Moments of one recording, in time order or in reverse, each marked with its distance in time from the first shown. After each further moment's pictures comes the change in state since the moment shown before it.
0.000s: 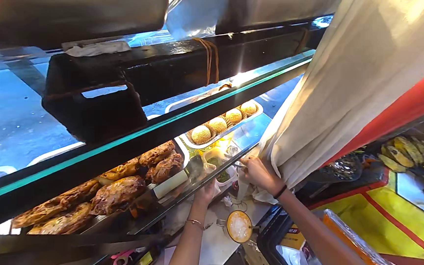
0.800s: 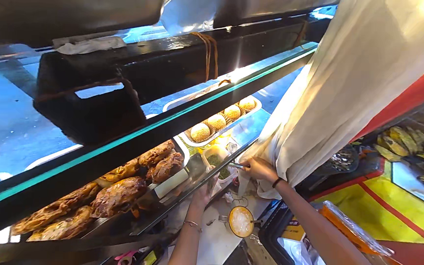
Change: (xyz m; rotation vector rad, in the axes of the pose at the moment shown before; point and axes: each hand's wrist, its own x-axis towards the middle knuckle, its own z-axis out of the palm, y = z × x) left_hand -0.005 0.011 -0.015 0.518 -0.117 -0.057; right_hand 0.026 0.032 0.019 0.135 -0.180 0.127
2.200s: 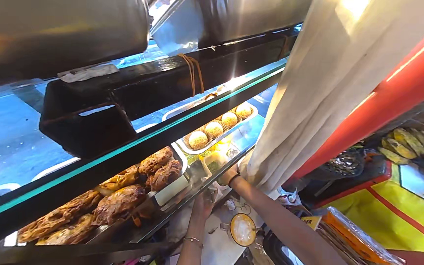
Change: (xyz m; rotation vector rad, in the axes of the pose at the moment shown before) left_hand -0.014 -0.009 -0.014 -0.247 -0.077 0.051; right_hand 0.033 -0.102 0.037 -0.182 -0.025 -0.018
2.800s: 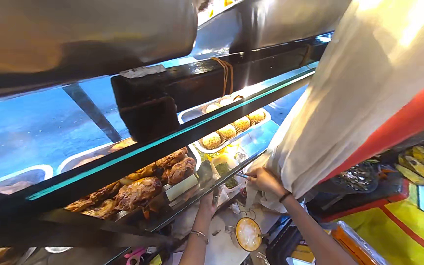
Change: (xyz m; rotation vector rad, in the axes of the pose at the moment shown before) left_hand 0.018 0.000 0.000 0.222 0.124 0.086; right_hand -0.037 0.095 -0.012 0.319 0.089 -0.050
